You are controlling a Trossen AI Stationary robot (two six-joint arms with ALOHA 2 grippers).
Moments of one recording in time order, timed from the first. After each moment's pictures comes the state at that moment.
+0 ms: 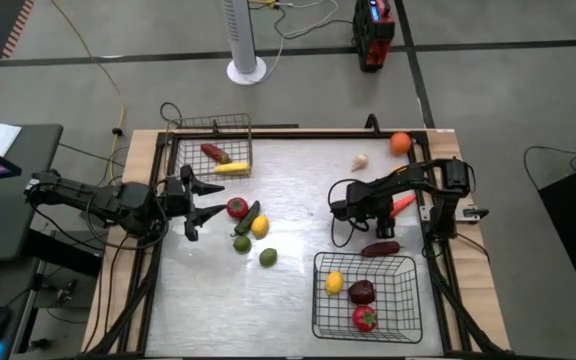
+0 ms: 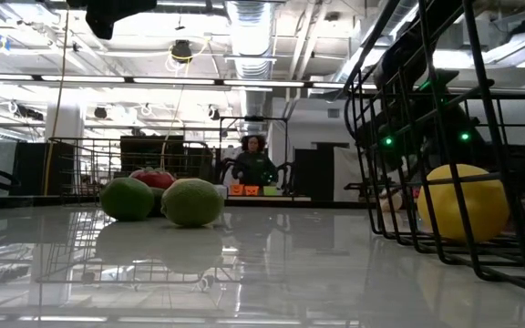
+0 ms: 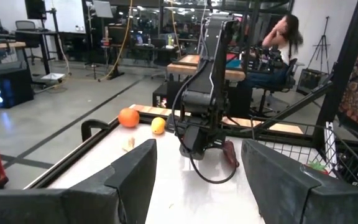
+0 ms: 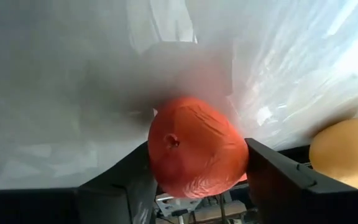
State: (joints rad) left arm -0.23 0.58 0.52 0.05 -0.44 -0.09; right arm -0.13 1.85 0.93 -1.28 0.27 -0.01
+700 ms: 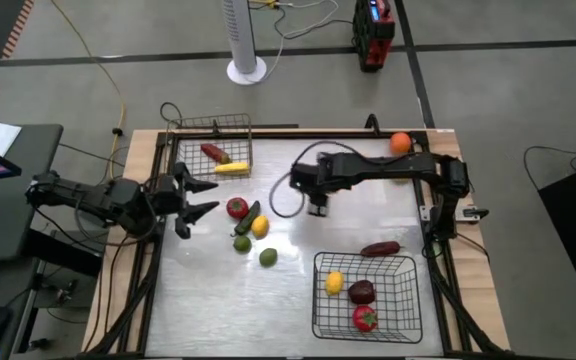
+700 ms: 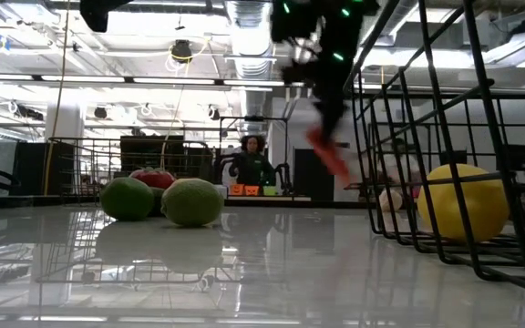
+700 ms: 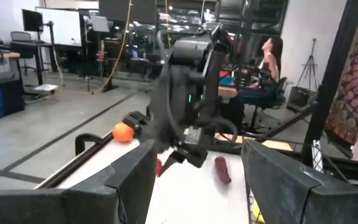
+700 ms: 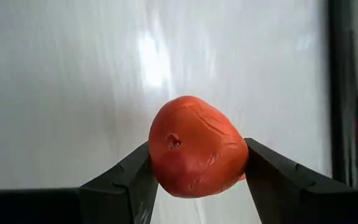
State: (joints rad) left arm -0.23 0.50 0.52 0.05 -0.41 -0.09; right arm -0.13 1.85 1.58 -0.98 0.32 0.00
